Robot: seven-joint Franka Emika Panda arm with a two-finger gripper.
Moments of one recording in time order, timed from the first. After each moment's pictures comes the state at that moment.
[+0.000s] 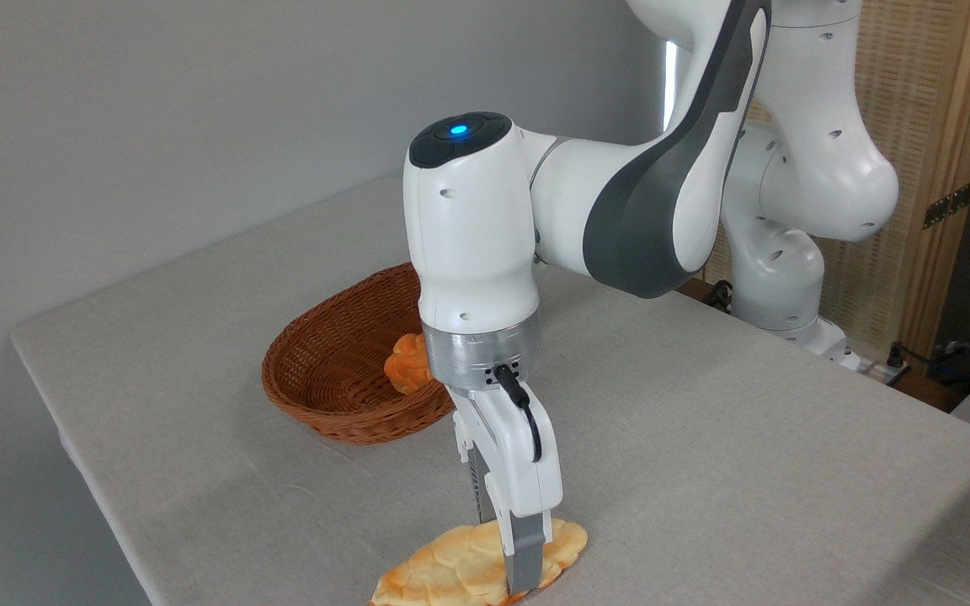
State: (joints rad) arm -0.04 0.02 0.22 -2.13 0.06 2.26 1.27
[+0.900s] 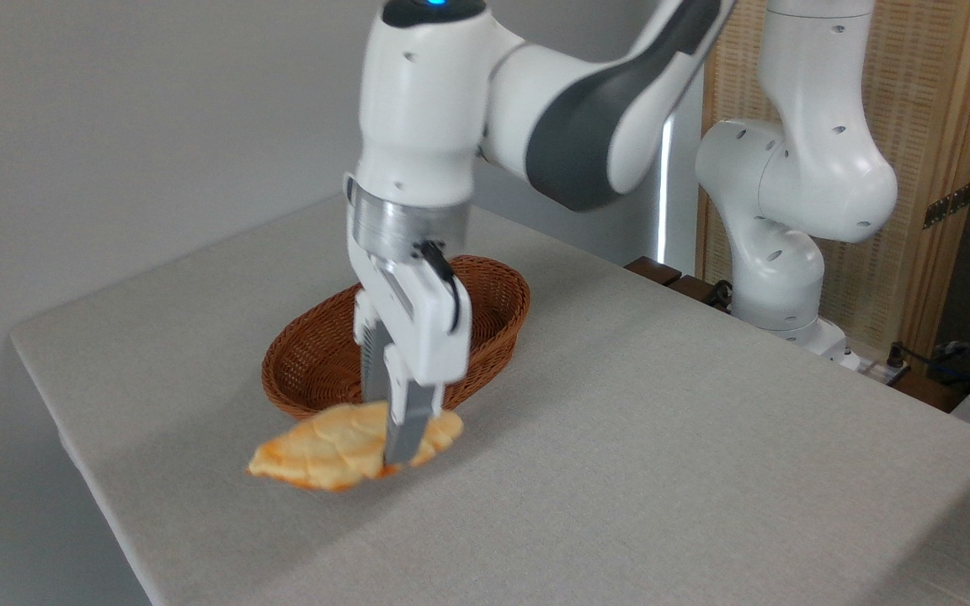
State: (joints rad) arm -0.07 -0.10 0.09 -2.12 -0.17 2.25 1.15
